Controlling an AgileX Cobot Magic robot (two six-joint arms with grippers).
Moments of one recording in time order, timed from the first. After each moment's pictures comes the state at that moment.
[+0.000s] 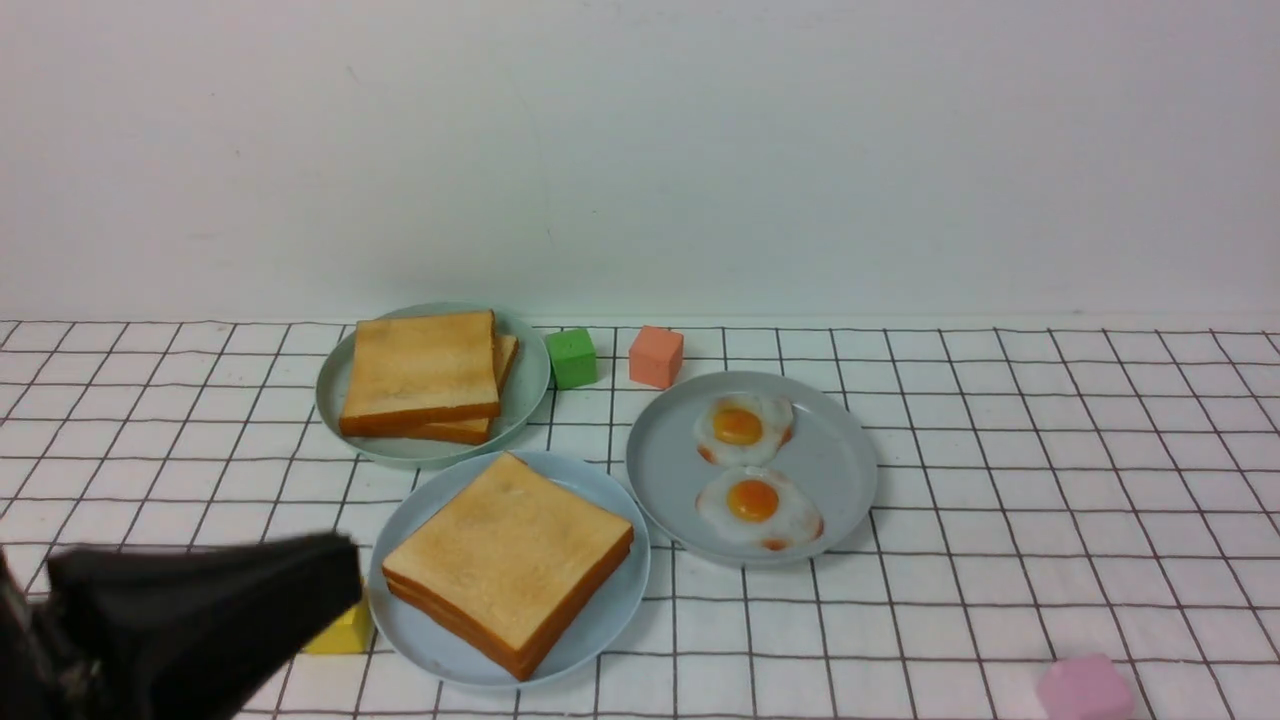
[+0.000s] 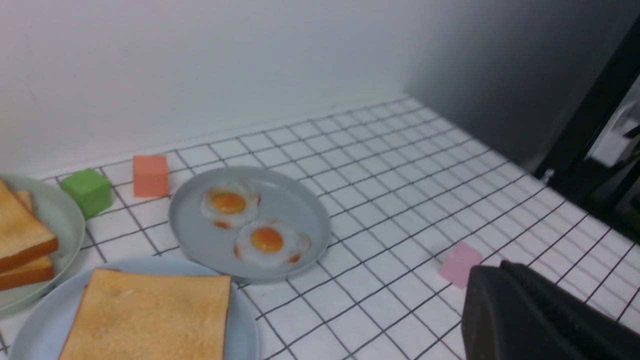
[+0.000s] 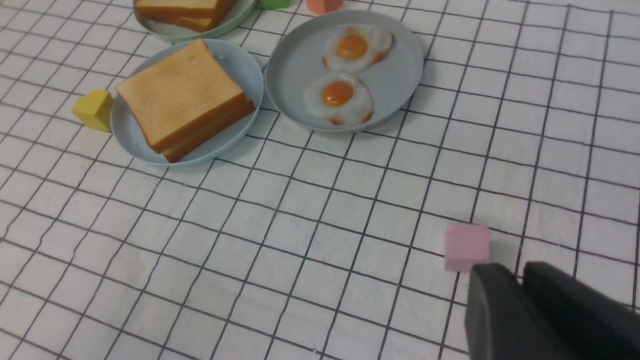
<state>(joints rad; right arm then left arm) 0.42 0.45 -0.88 0.03 1.11 0.14 -0.81 0.46 -0.40 0.07 0.12 -0.32</state>
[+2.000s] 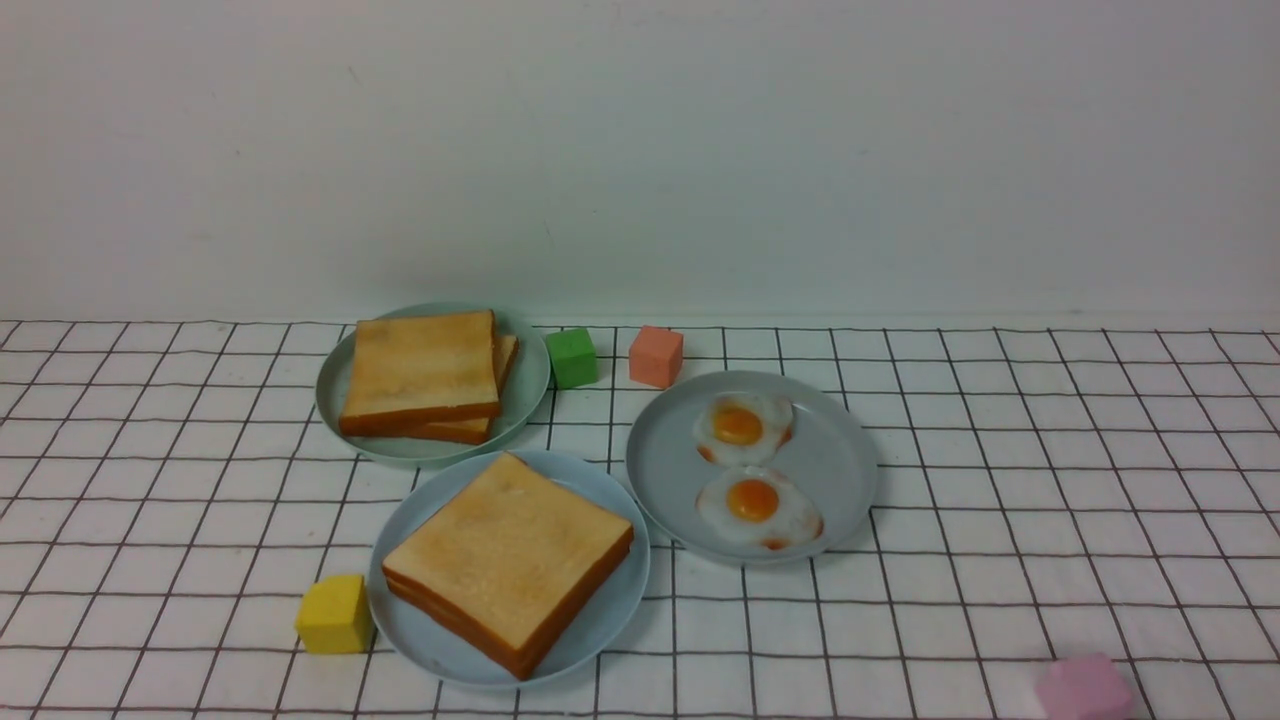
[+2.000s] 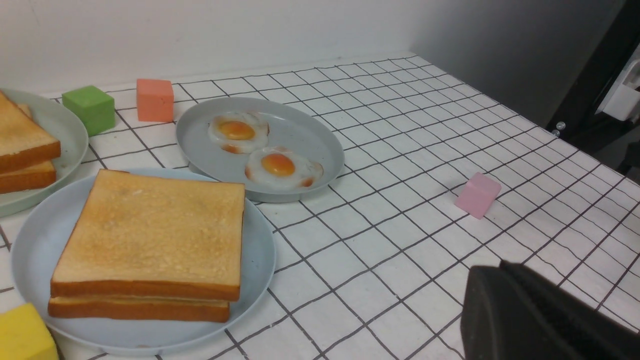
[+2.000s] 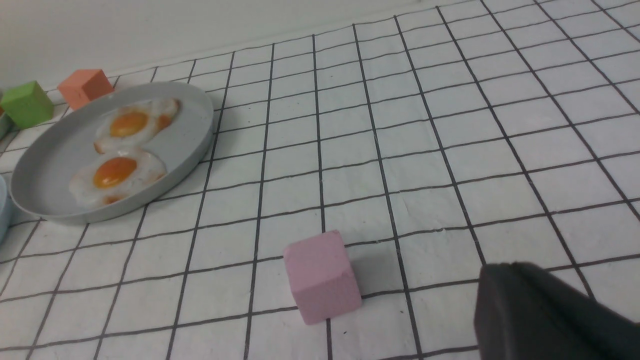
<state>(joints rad) 0.03 -0.01 0.02 -0.04 0.39 0.23 -0.81 0.32 -0.16 0.06 0.07 -0.32</state>
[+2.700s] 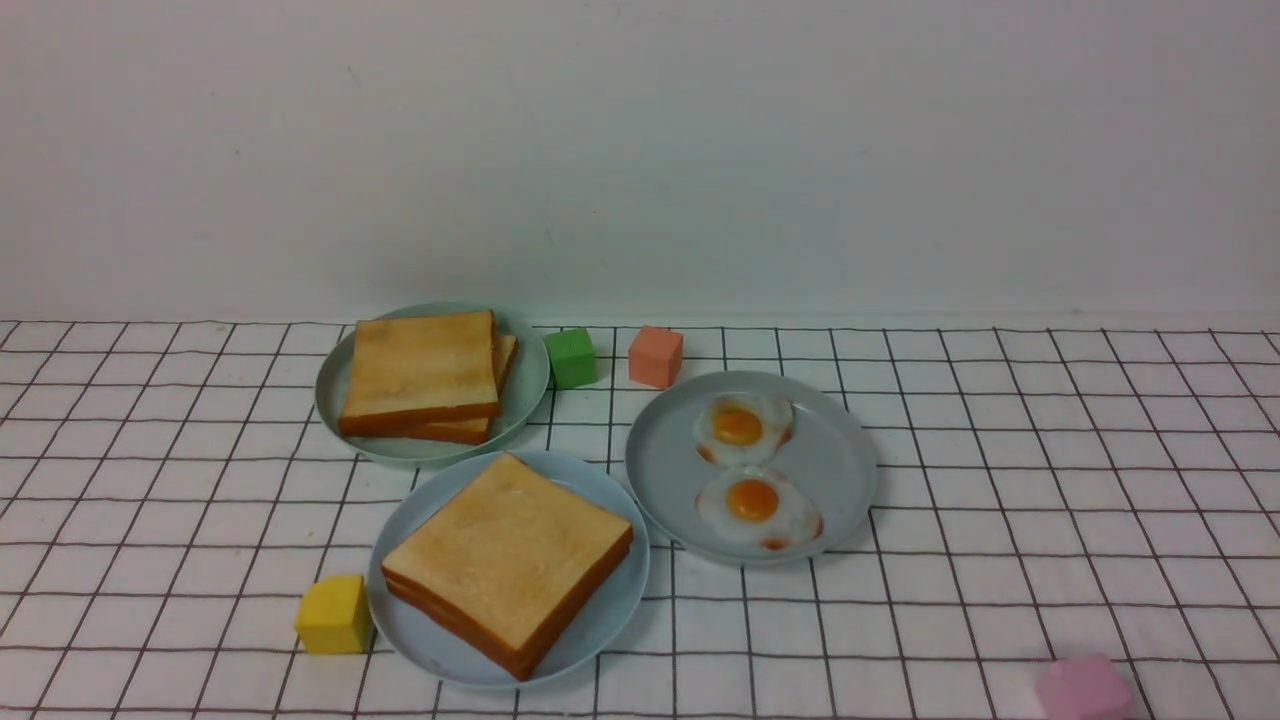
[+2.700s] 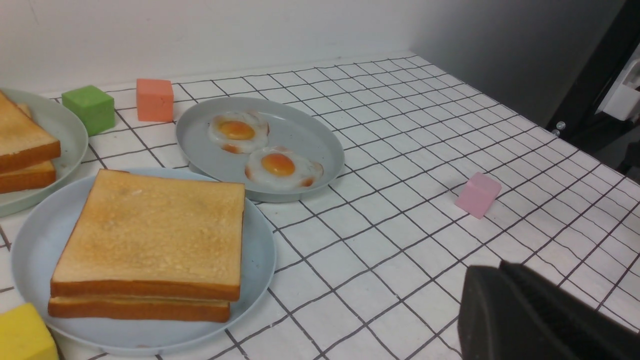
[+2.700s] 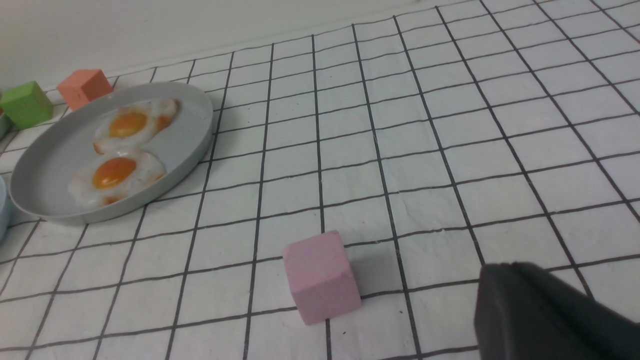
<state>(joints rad) 0.03 -0.01 0.02 -0.04 0.39 0.23 -0.81 0.32 -0.16 0.06 0.07 -0.32</state>
